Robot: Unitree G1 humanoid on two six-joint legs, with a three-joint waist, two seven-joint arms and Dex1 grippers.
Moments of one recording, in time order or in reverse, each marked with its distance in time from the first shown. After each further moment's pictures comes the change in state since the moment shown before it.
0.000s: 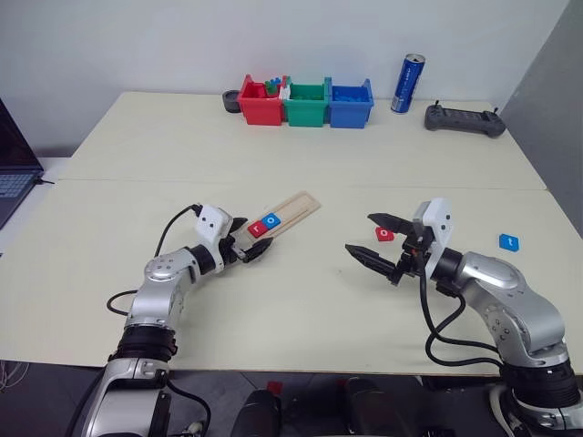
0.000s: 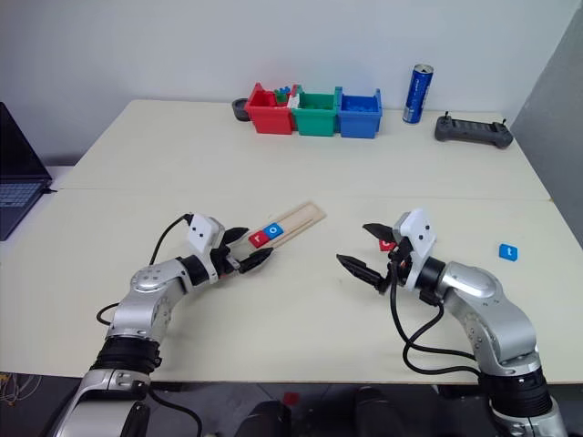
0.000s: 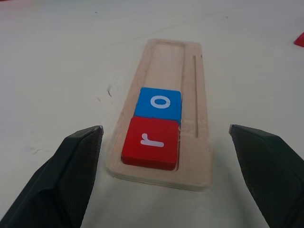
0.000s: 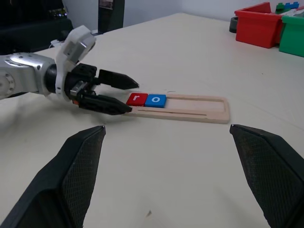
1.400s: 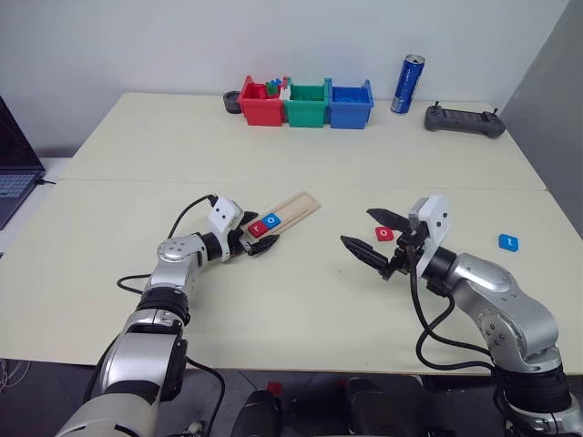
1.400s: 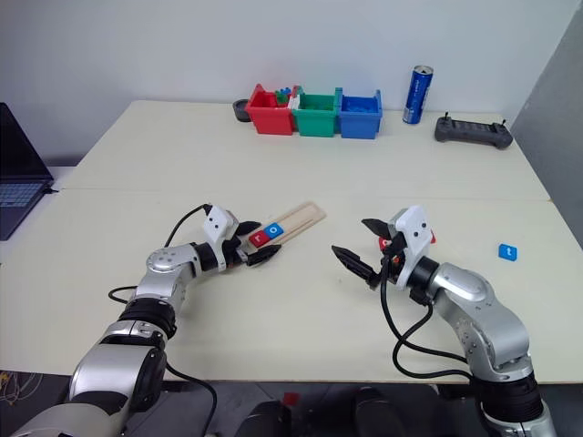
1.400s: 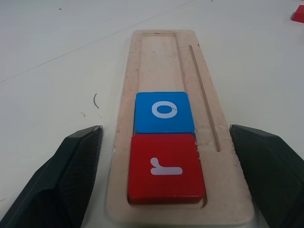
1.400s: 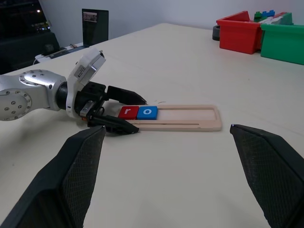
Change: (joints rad) left arm -0.284 -0.024 -0.022 0.580 0.112 -0.344 -0.141; right arm -0.002 0.040 0.004 -0.058 0.023 0.041 -0.127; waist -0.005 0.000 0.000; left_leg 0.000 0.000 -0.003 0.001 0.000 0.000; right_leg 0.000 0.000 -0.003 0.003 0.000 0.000
